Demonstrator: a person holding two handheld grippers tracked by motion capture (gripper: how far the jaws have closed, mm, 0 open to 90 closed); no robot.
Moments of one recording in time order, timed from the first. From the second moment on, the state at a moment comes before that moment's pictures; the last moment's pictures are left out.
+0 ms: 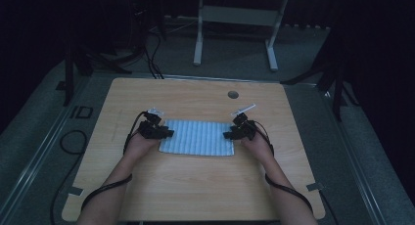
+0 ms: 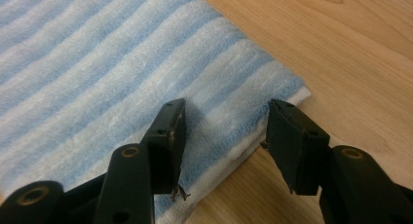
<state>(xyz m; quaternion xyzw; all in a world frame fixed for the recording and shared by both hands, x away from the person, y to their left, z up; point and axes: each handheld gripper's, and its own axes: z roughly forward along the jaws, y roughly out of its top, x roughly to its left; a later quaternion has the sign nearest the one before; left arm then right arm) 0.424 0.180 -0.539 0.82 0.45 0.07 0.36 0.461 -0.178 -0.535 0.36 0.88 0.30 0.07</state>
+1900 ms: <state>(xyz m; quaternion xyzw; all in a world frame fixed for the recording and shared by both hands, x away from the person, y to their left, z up) 0.282 0.271 -0.554 0.75 0.47 0.17 0.43 0.328 -0.336 -0.537 0.39 0.81 0.41 0.17</state>
